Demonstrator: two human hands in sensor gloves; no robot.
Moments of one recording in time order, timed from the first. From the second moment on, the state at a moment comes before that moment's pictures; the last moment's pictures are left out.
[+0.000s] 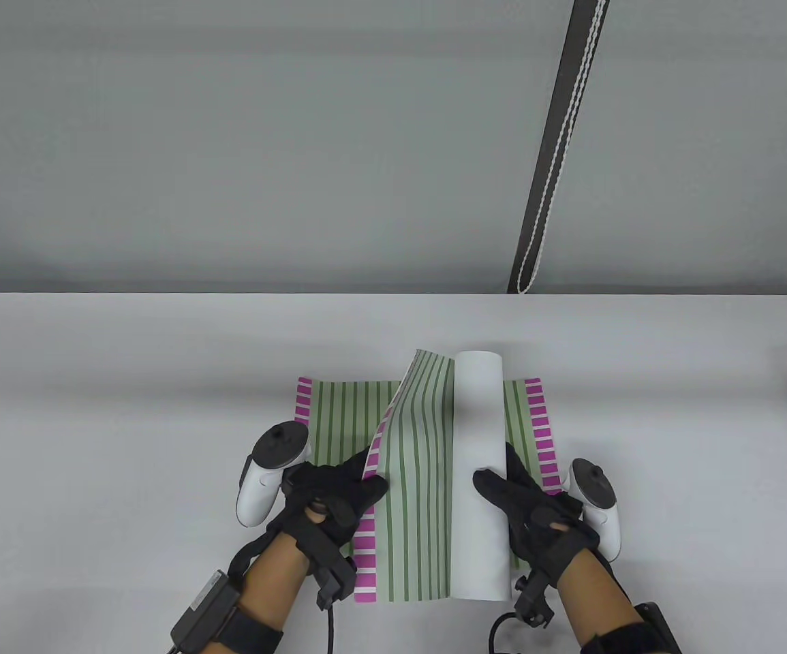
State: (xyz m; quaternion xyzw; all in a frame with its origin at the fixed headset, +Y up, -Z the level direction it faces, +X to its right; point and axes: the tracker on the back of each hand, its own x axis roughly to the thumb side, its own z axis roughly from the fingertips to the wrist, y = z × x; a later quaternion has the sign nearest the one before) left_hand -0.132 -0.706 -0.324 -0.31 -0.15 0.63 0.70; right_hand 0.188 -0.778 -0.317 0.10 0.23 0.63 0.74
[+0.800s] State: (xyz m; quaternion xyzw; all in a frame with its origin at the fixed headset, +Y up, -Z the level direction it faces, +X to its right) left_hand -0.142 -0.695 -0.325 -0.29 -0.15 0.64 0.70; right_hand 0.203 -0.781 -0.320 0.09 0.23 0.62 0.75
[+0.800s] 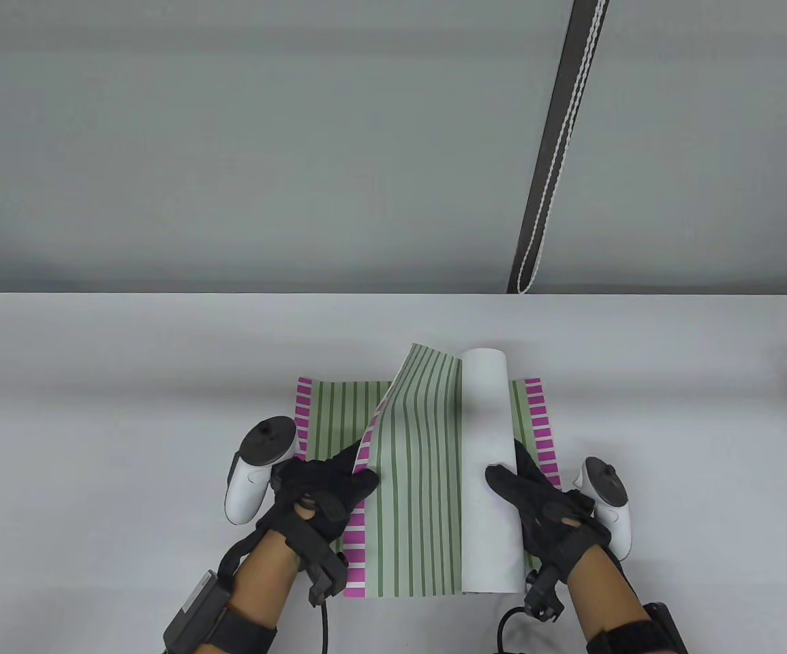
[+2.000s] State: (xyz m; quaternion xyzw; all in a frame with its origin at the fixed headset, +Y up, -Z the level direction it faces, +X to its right) left_hand -0.159 -0.682 -0.329 -0.27 -0.16 0.65 0.69; right_hand 0.215 -0.792 -0.322 0.09 0.24 0.59 0.77
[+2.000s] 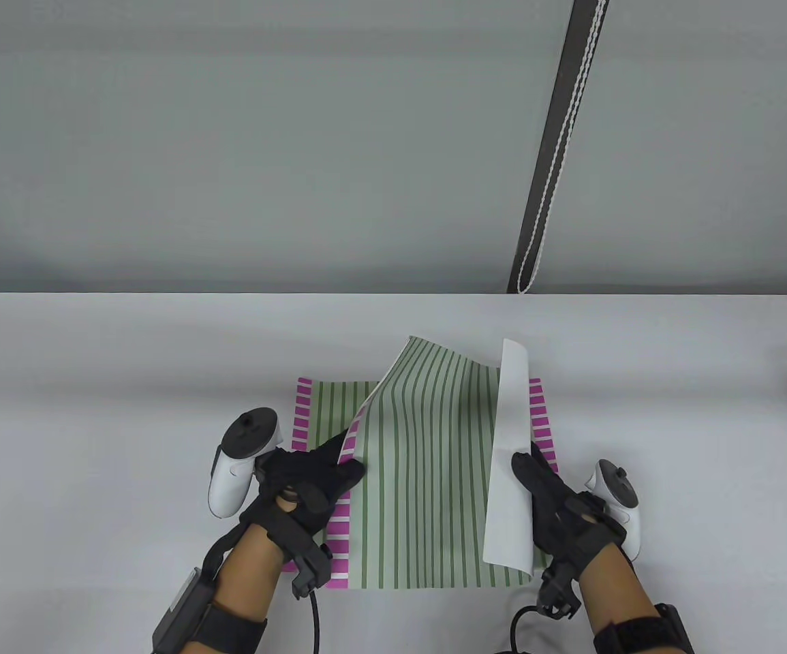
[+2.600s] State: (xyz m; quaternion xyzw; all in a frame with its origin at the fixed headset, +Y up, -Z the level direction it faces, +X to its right) left_hand -0.184 -0.680 -0.335 -0.26 -0.16 0.65 0.69; right_hand 0.234 -0.790 -0.322 0.10 0.23 0.55 0.79
